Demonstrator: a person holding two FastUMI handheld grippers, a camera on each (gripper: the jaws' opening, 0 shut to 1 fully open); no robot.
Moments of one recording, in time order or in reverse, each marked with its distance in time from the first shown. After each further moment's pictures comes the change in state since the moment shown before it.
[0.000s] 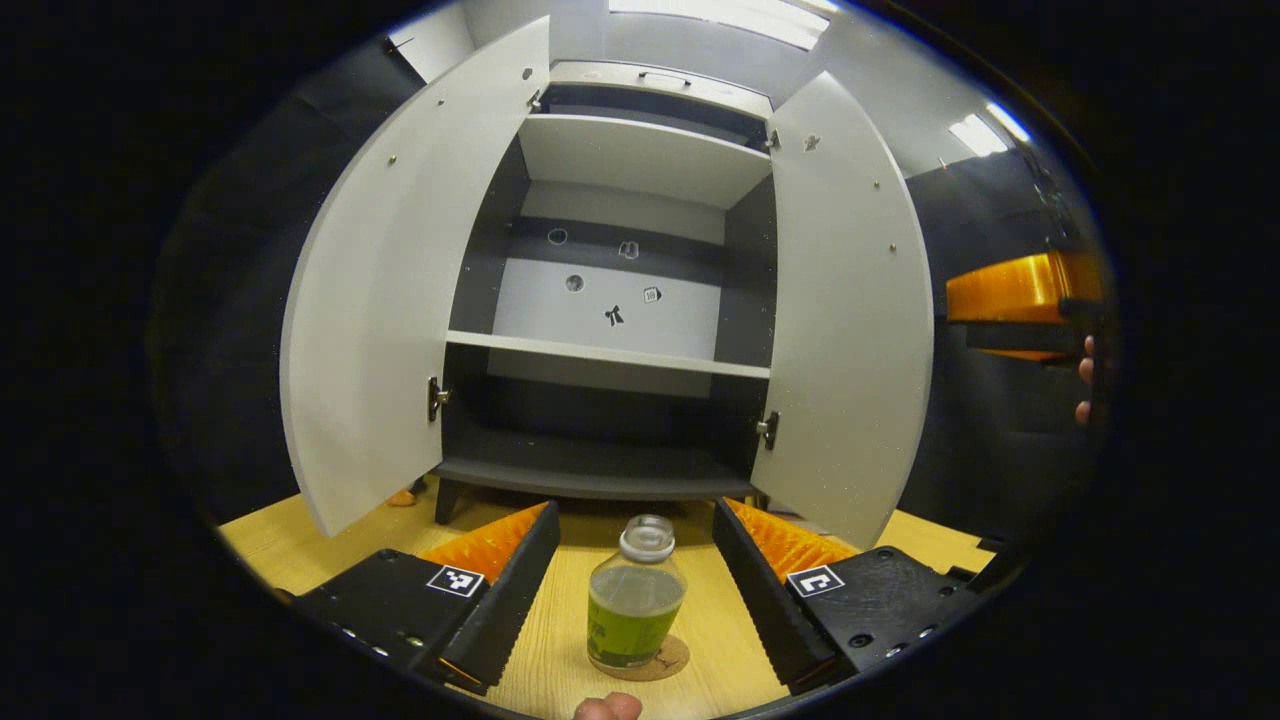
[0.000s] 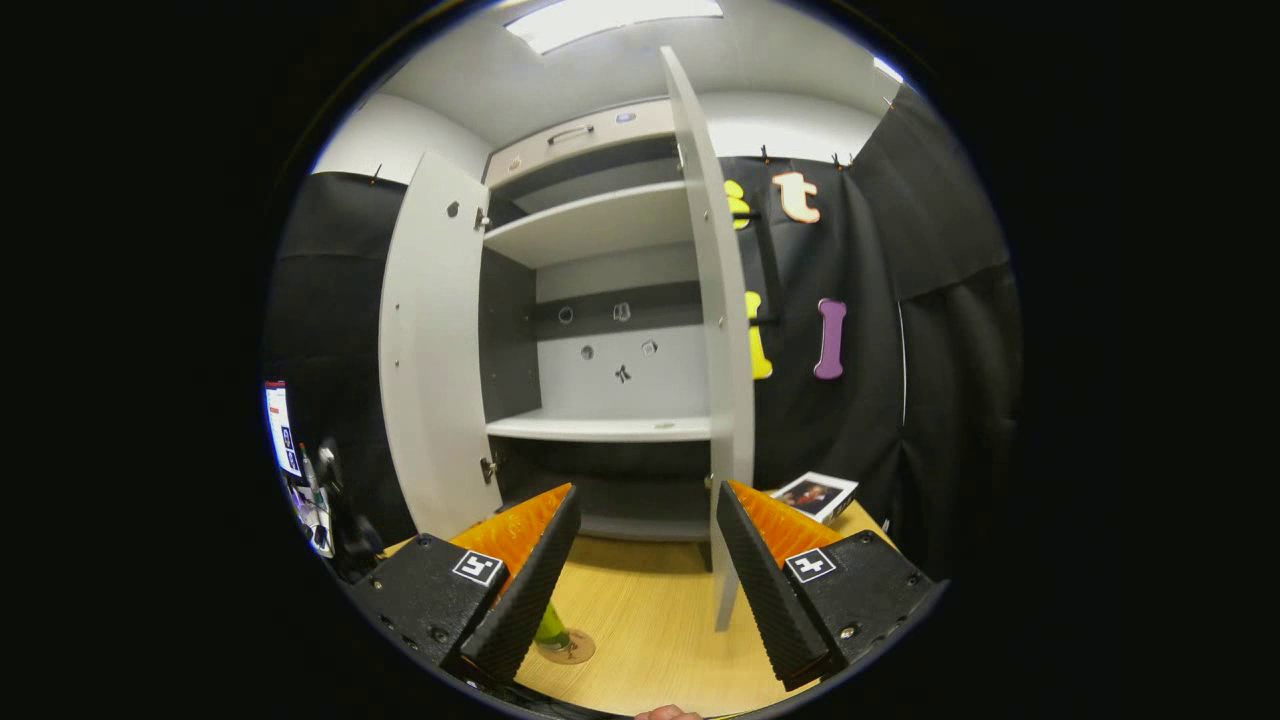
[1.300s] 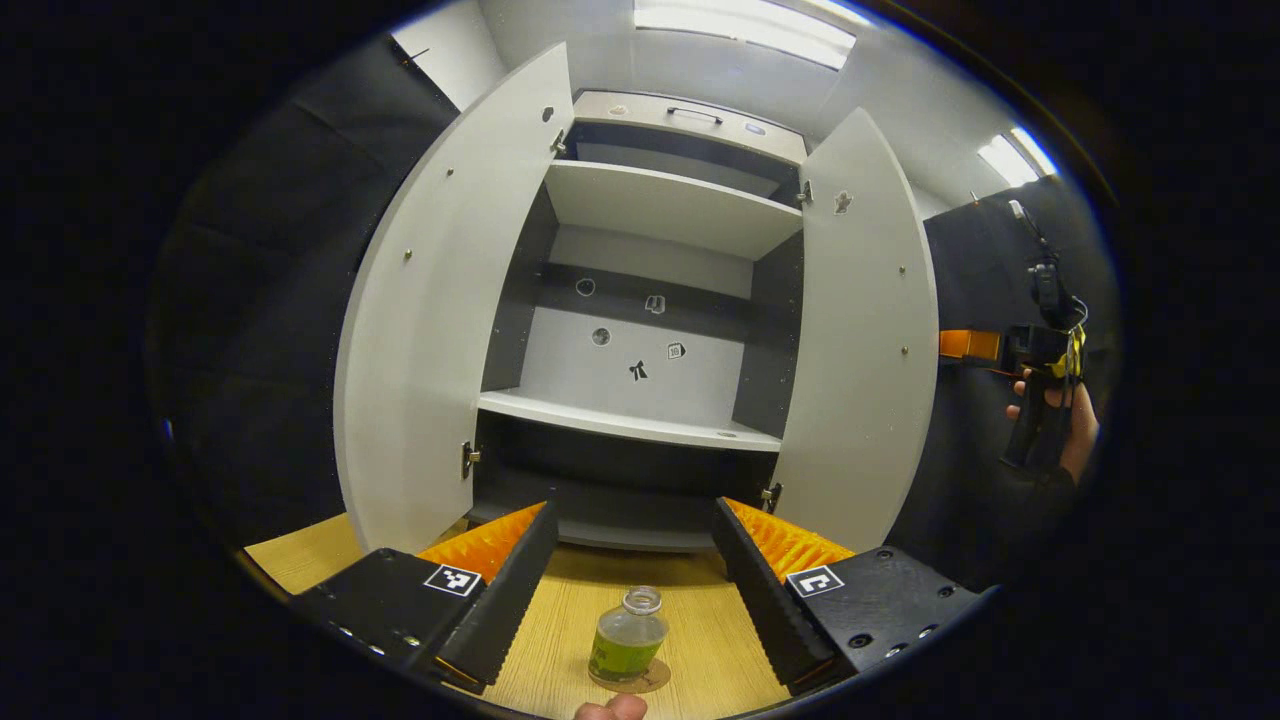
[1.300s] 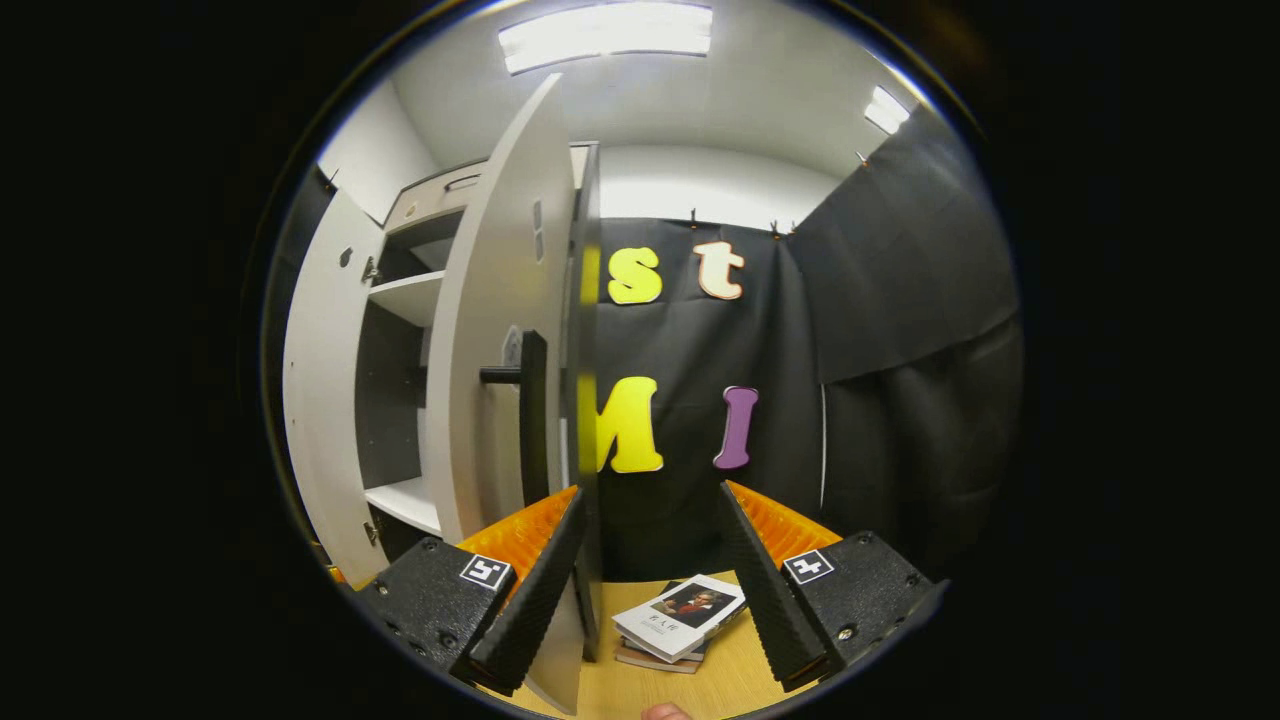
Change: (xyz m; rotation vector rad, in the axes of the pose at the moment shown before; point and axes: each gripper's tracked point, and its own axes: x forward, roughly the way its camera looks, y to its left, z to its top) left arm -0.019 0.010 0.070 -0.024 -0.053 0.096; right arm 0.078 -0.111 0.122 -0.091 -0.151 -0.255
